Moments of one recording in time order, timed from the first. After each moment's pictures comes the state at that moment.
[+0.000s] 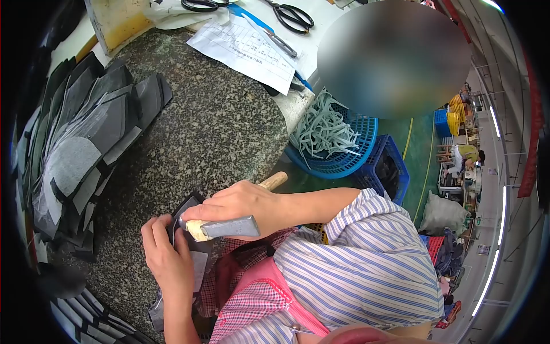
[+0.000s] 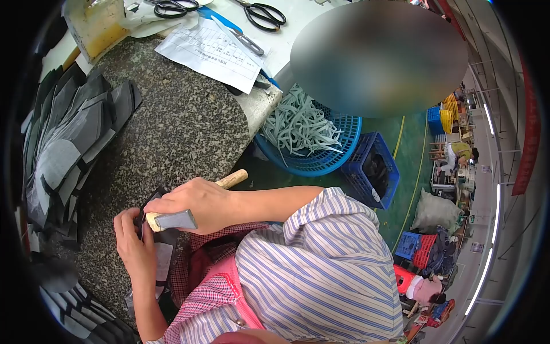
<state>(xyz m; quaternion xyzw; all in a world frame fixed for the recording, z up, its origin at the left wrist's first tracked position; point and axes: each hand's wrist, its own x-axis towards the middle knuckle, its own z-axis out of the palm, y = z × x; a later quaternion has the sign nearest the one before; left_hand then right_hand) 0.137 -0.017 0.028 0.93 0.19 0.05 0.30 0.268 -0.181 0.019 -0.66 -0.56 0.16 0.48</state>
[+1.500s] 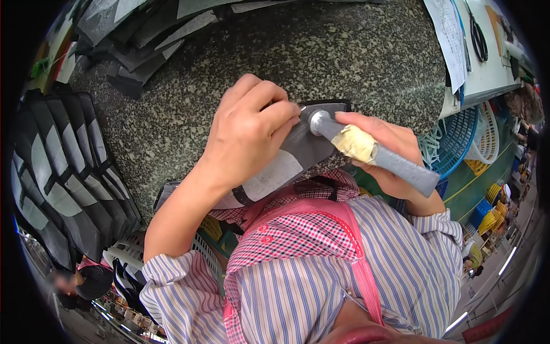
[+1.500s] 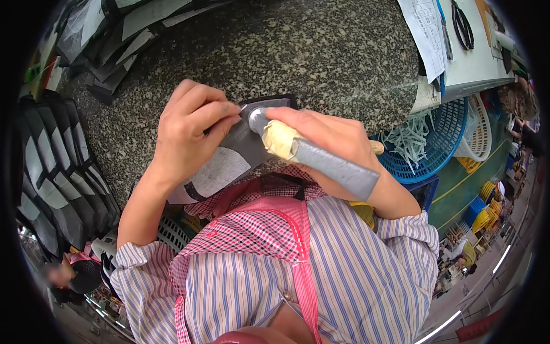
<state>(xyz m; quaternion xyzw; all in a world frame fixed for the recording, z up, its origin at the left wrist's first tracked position) 0.142 0.026 0.010 0.92 0.06 0.13 0.36 0.282 -0.168 0.044 -0.68 -0.55 0.27 0.39</state>
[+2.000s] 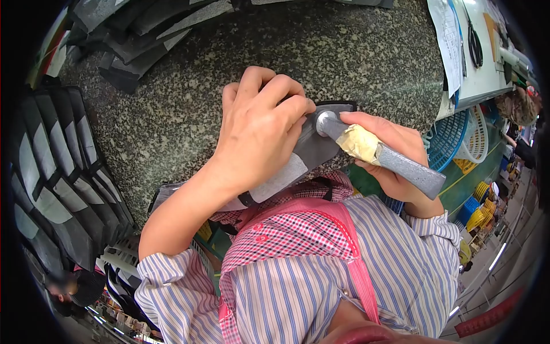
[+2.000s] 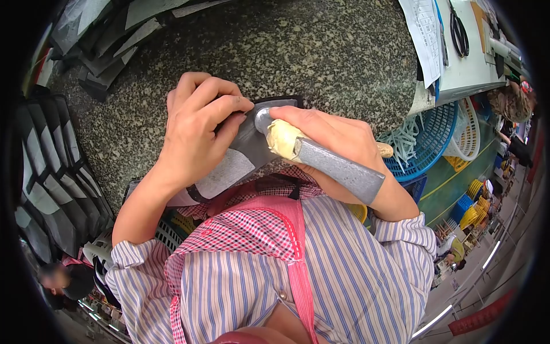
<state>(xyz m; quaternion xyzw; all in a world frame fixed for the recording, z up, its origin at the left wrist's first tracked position) 0.142 0.018 0.009 0.93 0.08 0.12 0.33 0.280 -0.157 0.058 -0.71 -0.55 0.27 0.35</state>
